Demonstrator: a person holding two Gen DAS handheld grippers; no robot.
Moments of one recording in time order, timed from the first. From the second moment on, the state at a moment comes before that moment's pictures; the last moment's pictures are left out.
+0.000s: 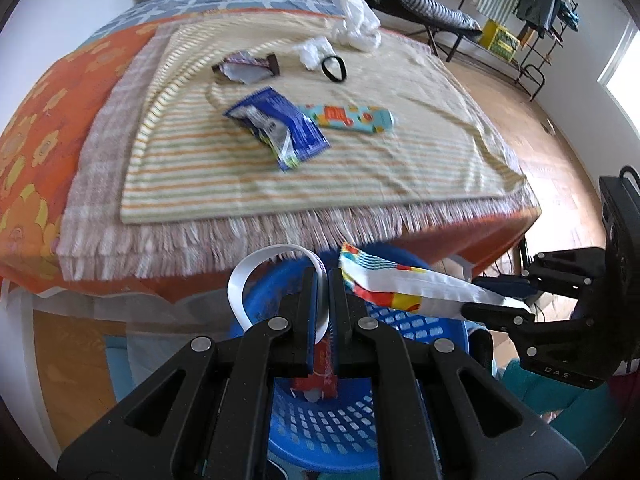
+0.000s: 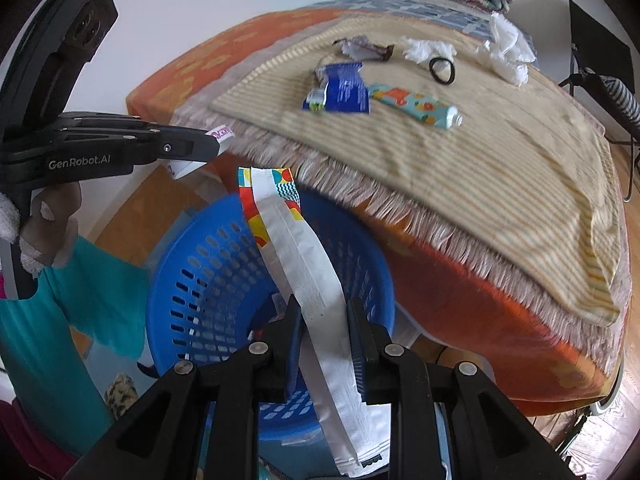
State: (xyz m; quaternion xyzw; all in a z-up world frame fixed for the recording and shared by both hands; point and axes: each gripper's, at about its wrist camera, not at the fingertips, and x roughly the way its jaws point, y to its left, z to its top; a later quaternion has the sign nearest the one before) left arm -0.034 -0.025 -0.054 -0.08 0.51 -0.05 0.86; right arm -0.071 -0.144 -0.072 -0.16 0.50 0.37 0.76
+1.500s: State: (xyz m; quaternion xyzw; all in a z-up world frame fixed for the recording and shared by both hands) left arm -0.035 -0.055 -0.081 -0.04 0.54 -0.07 0.84; right arm -0.043 -0.159 -0.085 -0.11 0.53 0.32 0.78
